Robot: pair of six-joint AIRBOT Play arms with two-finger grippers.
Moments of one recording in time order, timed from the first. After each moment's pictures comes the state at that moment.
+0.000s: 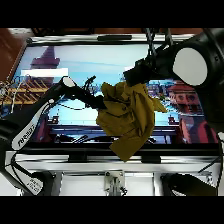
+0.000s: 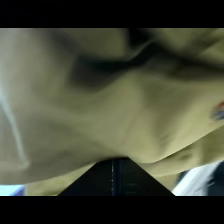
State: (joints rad) left arm -0.31 -1.81 1.49 0.68 -1.20 -1.30; right arm 0.70 -1.27 1.89 -1.85 1.47 1.68
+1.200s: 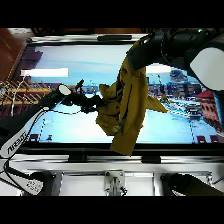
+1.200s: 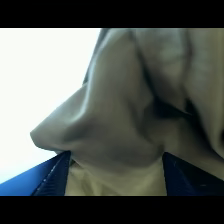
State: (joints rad) left arm -0.31 -1.71 1.25 0.70 -0.89 -1.53; right arm 0.70 -1.22 1.89 -1.92 1.28 1.66
